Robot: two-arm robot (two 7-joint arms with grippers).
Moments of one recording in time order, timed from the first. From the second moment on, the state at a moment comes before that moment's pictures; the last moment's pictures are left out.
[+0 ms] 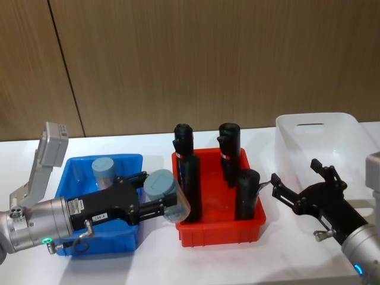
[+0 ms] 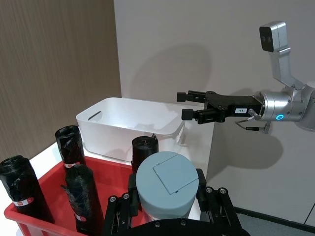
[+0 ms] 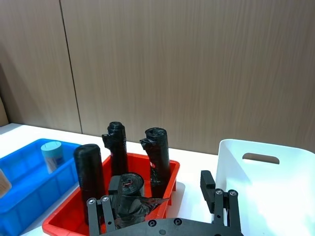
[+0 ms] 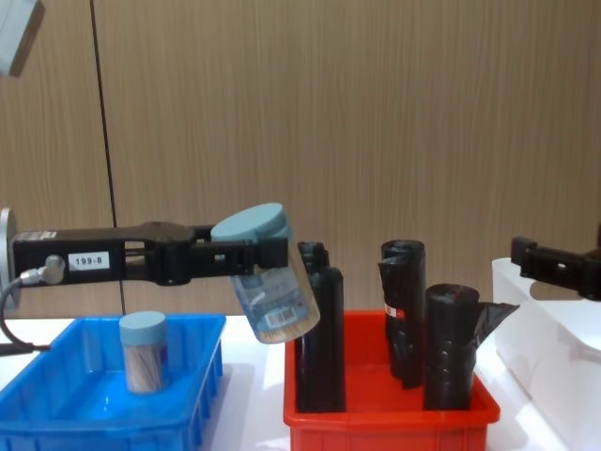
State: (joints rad) left arm -0.44 0.48 0.30 -1.32 -0.53 0.10 -1.05; right arm -0.01 0.34 -0.23 -1.77 0.29 0.03 0.08
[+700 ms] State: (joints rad) left arm -0.45 0.48 0.31 -1.31 -0.54 0.10 -1.07; right arm 0.01 0.38 -0.22 -1.78 0.30 0.08 0.29
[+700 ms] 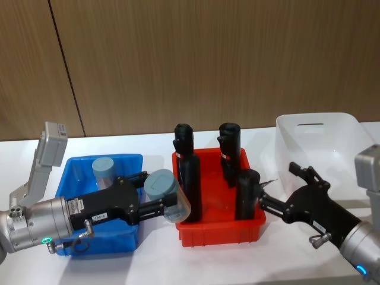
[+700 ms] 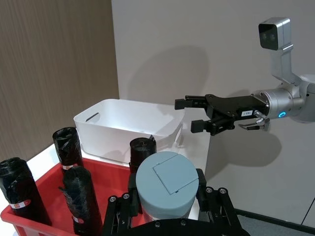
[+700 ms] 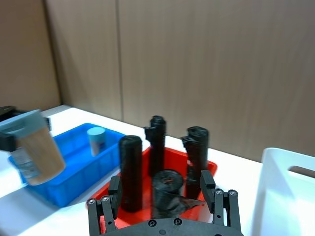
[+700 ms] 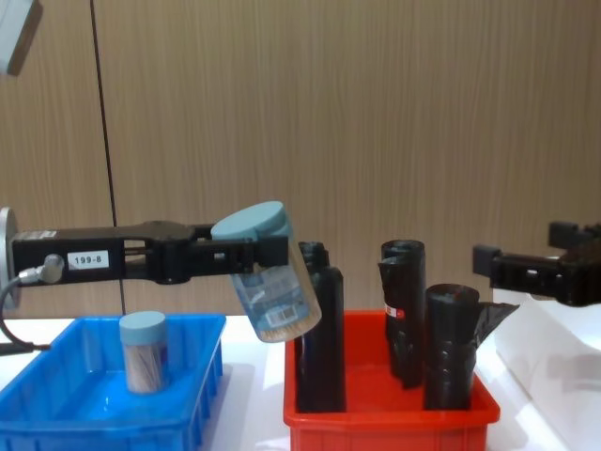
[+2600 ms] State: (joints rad) left arm -0.45 0.48 0.31 -1.31 -0.54 0.10 -1.07; right arm 0.30 0.26 -0.36 -1.59 0.06 0.23 0.77
